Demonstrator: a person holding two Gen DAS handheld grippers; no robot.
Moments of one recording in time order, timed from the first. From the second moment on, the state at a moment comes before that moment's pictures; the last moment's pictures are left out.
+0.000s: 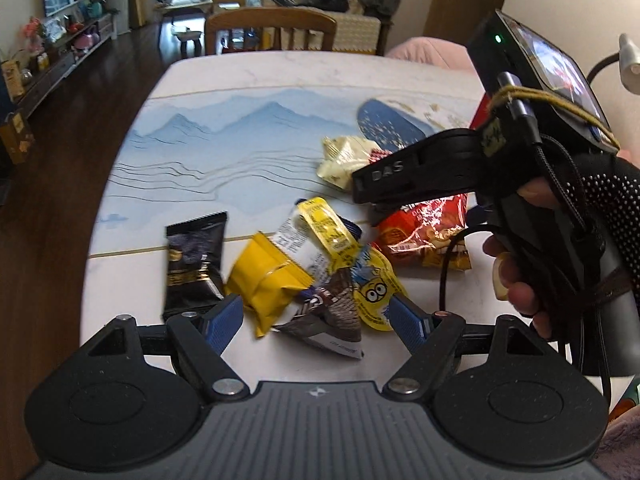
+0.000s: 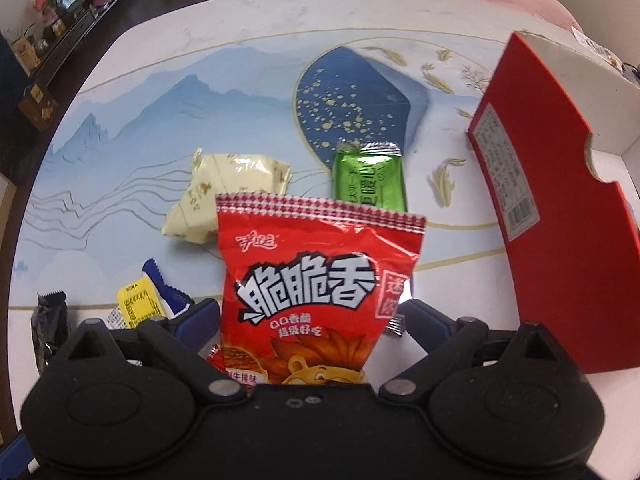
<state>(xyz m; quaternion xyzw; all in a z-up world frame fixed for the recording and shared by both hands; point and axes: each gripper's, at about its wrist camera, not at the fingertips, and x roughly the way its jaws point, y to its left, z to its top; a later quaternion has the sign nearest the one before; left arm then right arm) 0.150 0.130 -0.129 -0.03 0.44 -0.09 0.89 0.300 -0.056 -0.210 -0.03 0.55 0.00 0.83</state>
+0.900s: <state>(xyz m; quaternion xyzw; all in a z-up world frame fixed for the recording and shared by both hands) 0.170 0.127 -0.145 -0.05 0.50 -0.08 0.86 0.292 -0.064 -0.194 -0.04 0.53 0.04 0.84</state>
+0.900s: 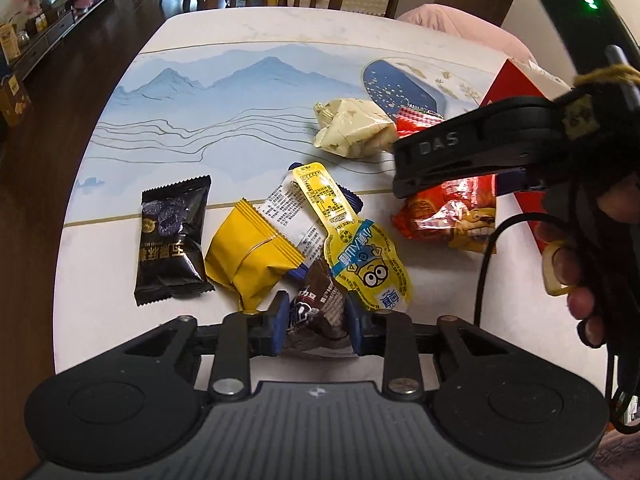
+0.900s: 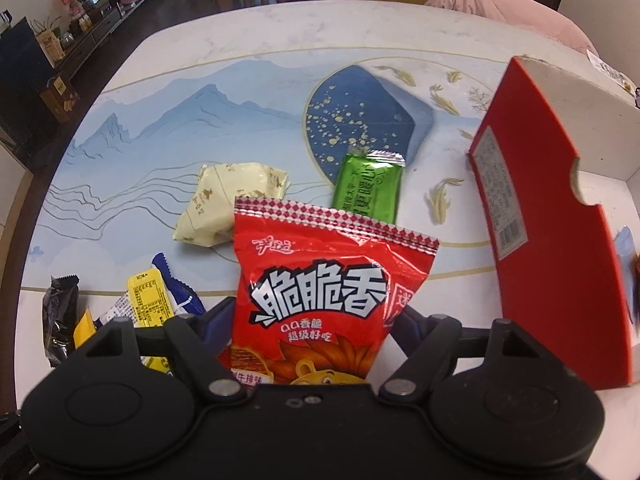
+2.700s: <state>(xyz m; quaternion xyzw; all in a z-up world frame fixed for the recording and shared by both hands) 0.208 -0.077 -0.010 0.00 0.41 -0.19 0.89 0.280 -0.323 -0.063 0.03 0.47 0.04 0.88</state>
